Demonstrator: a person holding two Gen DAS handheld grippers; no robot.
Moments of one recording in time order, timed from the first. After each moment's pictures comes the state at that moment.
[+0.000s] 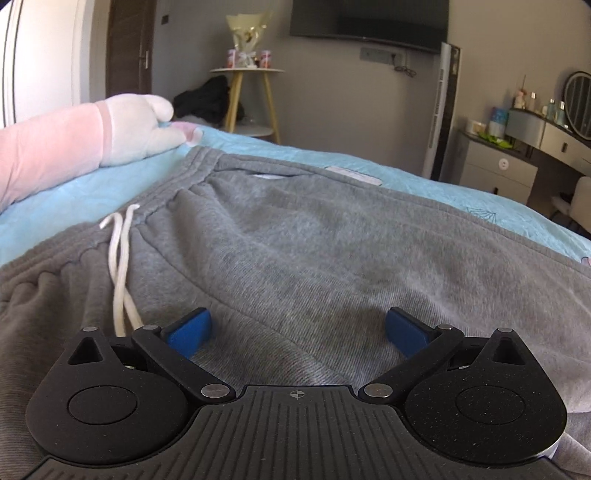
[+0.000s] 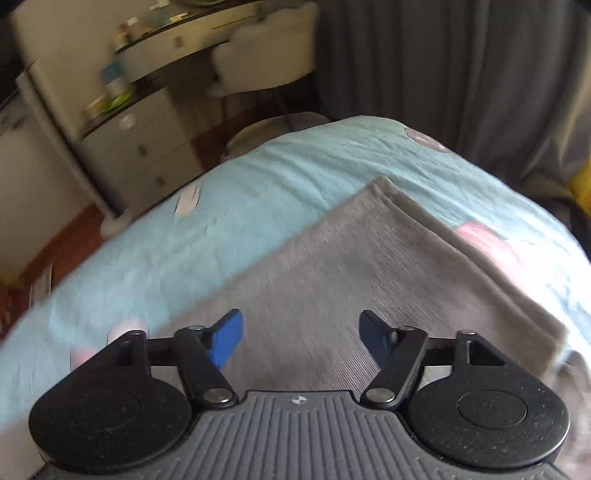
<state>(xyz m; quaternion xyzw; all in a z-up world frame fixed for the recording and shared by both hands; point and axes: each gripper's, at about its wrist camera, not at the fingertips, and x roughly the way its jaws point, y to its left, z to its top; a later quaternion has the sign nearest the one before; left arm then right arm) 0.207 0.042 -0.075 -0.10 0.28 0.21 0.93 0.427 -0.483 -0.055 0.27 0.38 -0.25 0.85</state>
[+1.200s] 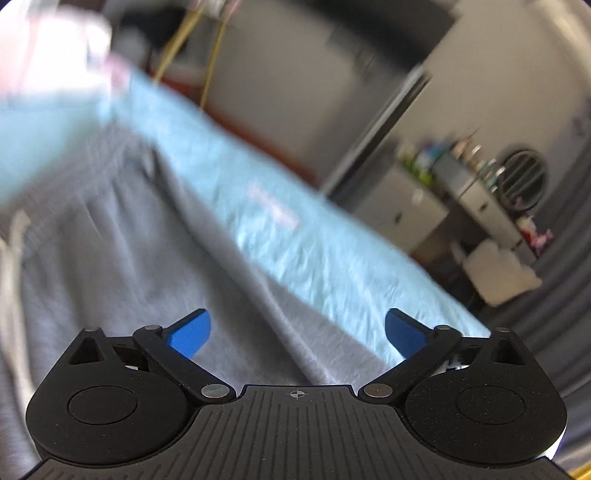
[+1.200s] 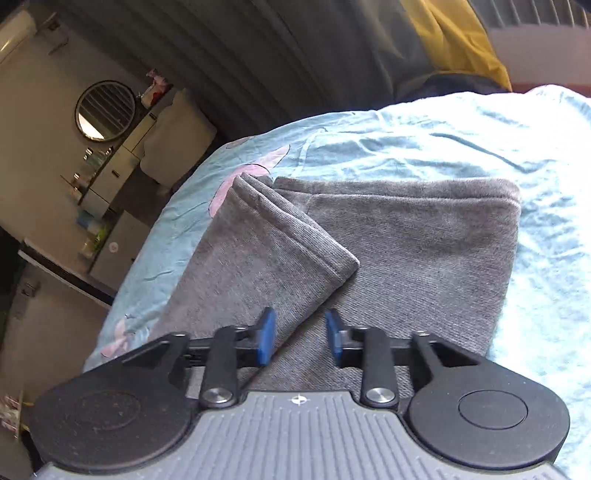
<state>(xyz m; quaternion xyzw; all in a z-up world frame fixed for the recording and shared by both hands) 0.287 0.120 -0.034 -0.32 0.32 0.03 0.89 0.045 -0.513 -0.108 0.49 0.22 -0.26 0.80</state>
